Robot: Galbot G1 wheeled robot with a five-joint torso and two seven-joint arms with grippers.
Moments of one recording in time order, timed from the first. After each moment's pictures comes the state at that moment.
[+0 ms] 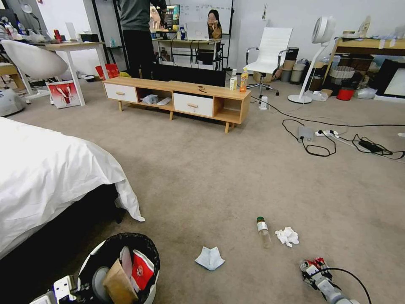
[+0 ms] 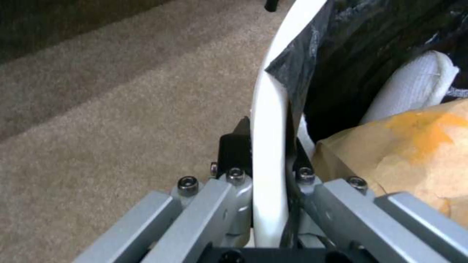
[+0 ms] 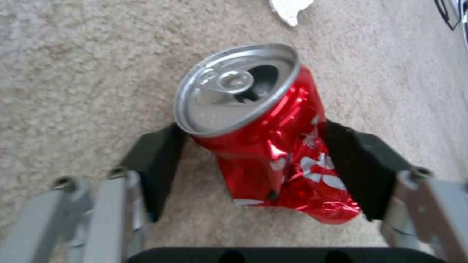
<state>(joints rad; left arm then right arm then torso) 1.64 -1.53 -0.91 -2.07 -0.49 0.71 -0.16 -1.02 0.94 0.09 0.87 0.00 0.06 0.08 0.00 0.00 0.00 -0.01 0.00</state>
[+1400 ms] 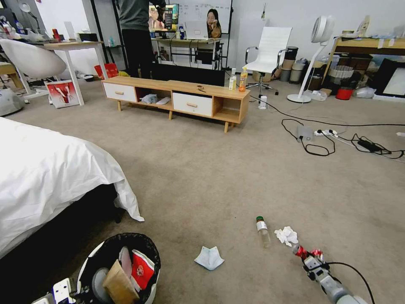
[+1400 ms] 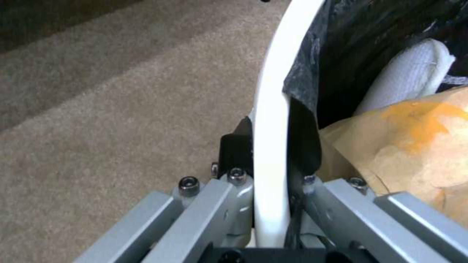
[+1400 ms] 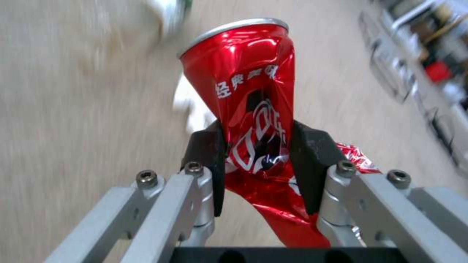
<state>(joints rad) 1.65 -1.53 -0.92 -2.10 -0.50 0.71 -0.16 -1.15 0.81 0.15 1.24 0.08 0.12 0.11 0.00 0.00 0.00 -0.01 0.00</state>
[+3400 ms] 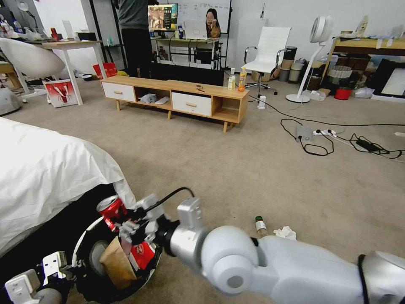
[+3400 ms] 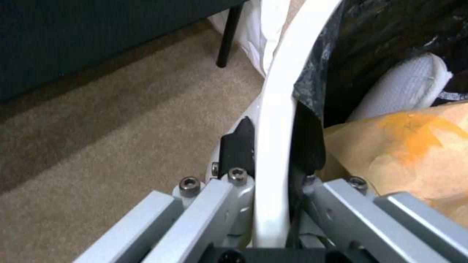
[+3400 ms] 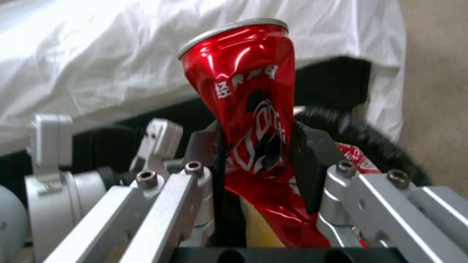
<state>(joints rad) 1.63 -1.38 -0.96 -2.25 -0.76 0.74 -0.25 -0.22 1.14 -0.78 2.15 1.36 -0.40 0.59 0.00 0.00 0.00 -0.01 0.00</state>
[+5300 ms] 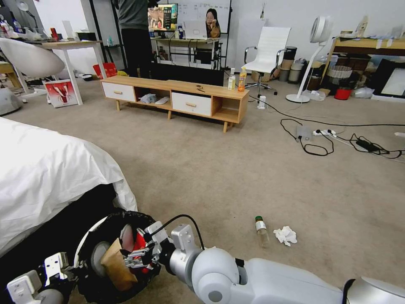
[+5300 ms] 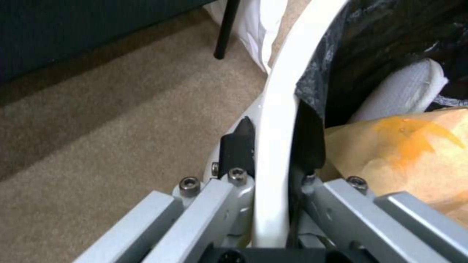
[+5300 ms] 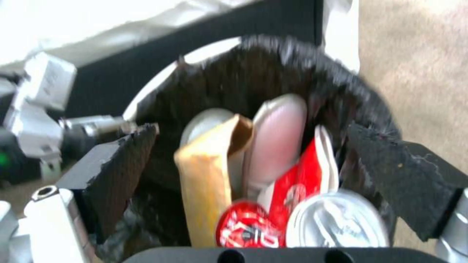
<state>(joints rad) 1.63 -1.39 -0.95 -2.24 -0.75 0.74 -0.25 -0.38 1.15 -0.76 2.03 1.23 -0.43 0.60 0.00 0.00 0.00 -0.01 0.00</state>
